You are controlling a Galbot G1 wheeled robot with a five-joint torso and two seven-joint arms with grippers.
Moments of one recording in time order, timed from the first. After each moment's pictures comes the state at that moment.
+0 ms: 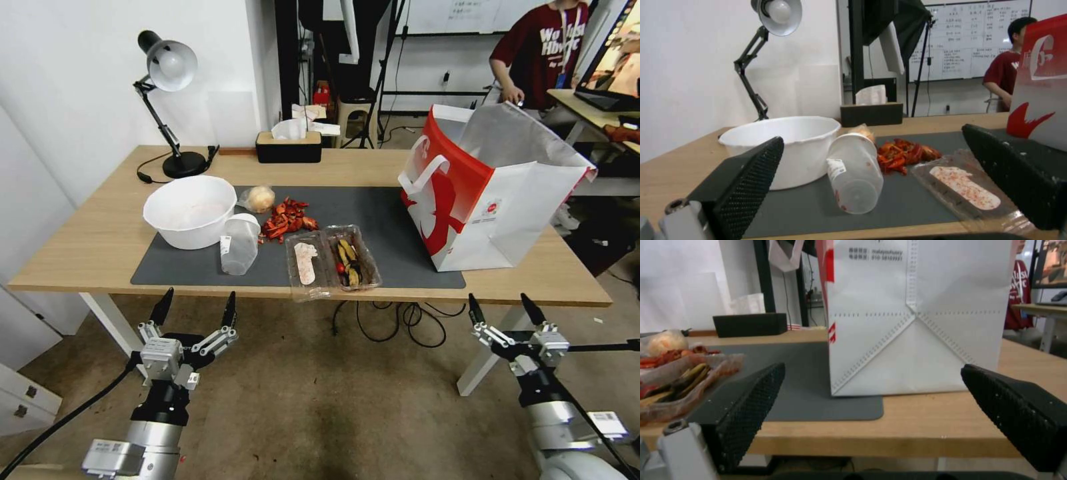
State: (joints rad) left arm 1.91 -1.49 -0.60 -2.35 -0.15 -0.24 0.09; right arm -1.79 1.08 0.64 2.03 0.50 0.39 0.05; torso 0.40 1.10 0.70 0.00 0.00
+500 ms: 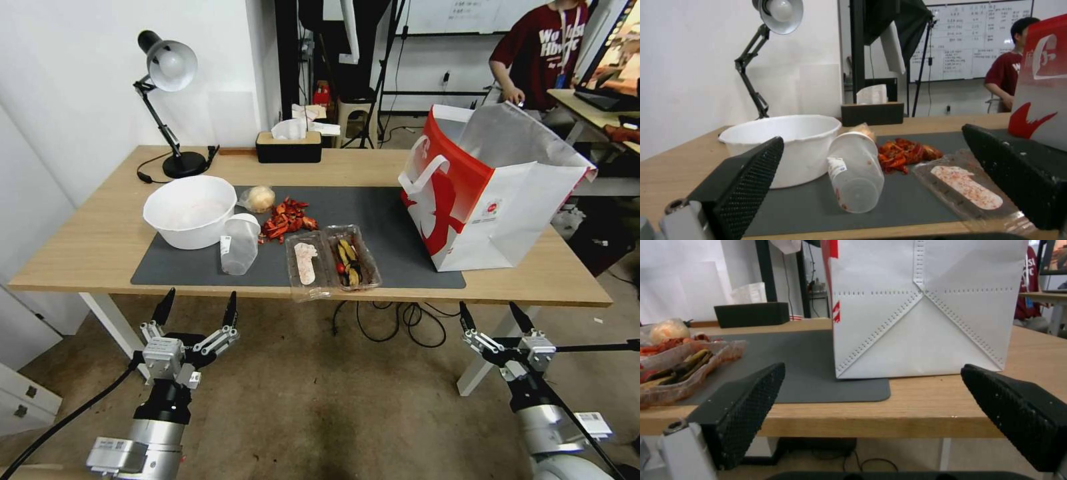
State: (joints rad) left arm 1.90 -1.48 -0.60 -2.34 -0.16 -0.25 0.08; right arm -1.77 1.09 0.62 2.00 0.50 0.38 0.04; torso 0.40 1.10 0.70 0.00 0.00
